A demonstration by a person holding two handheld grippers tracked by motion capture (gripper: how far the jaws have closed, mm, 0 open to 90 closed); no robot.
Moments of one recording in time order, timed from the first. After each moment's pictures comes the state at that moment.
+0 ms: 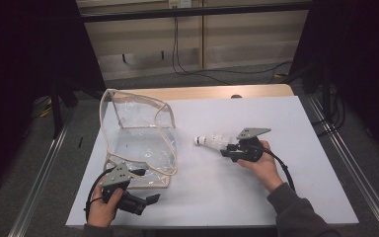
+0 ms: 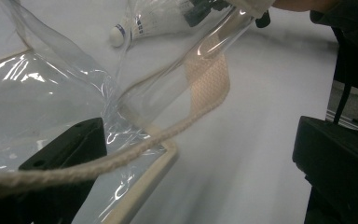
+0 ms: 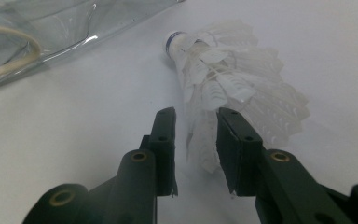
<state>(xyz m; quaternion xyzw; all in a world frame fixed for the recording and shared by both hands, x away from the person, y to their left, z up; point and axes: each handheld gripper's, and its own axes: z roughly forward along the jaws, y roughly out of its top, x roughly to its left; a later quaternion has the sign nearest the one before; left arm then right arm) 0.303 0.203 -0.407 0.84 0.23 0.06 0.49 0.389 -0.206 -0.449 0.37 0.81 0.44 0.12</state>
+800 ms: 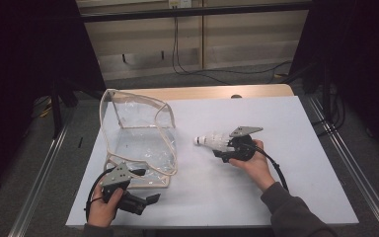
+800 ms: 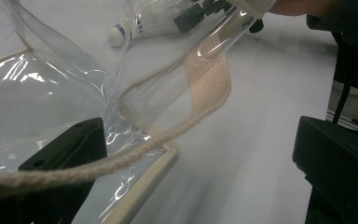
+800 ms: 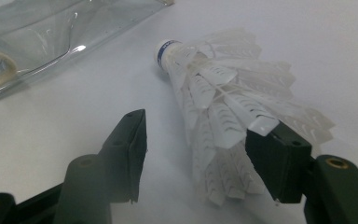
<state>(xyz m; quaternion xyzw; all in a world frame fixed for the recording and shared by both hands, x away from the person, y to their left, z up) 0.303 0.203 -0.408 0.84 0.23 0.06 0.49 0.398 -0.186 -0.453 0.40 0.80 0.43 0.13</state>
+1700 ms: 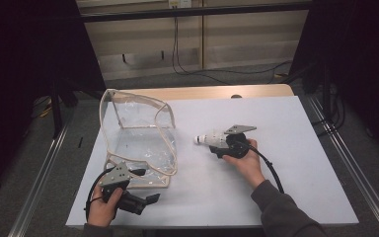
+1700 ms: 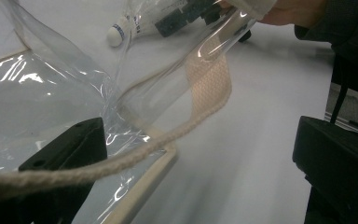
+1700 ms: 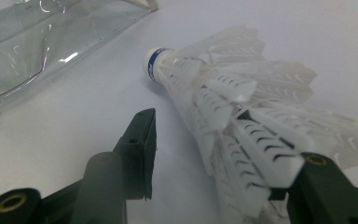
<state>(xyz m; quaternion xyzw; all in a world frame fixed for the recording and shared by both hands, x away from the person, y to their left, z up) 0.304 0.204 -0.408 0.84 0.24 0.06 0.49 0.410 -0.171 -0.462 0.43 0.78 0.43 0.14</state>
